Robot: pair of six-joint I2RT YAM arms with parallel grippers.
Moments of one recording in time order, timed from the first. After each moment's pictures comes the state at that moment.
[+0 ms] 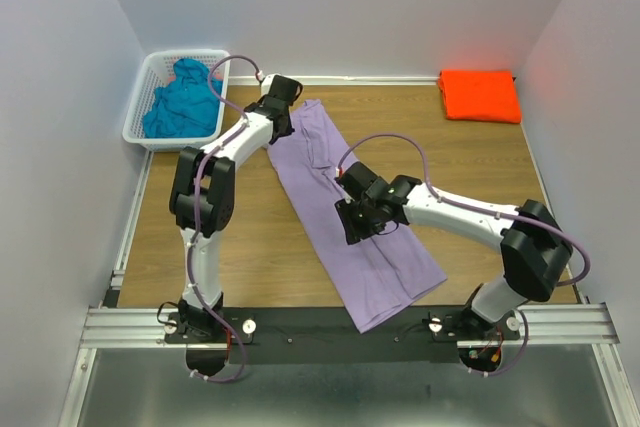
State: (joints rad) left arm -0.36 2.04 1.65 -0.45 -0.37 -0.46; right arm 0.89 1.58 1.09 -0.66 -0.01 0.42
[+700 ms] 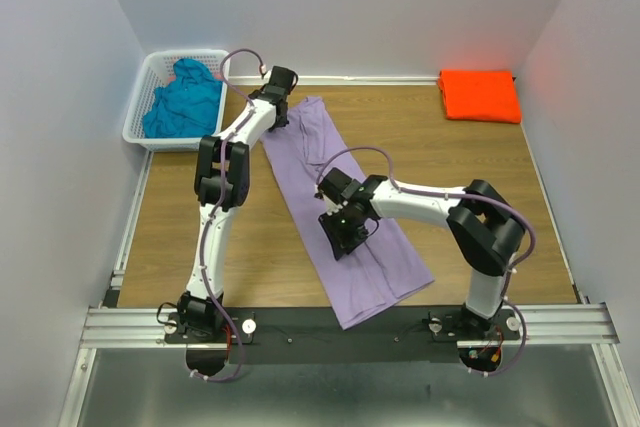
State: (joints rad) left arm -0.28 2.45 2.10 -0.58 -0.37 -0.33; right arm 0.90 1.83 1.17 -0.65 -0.21 0.34
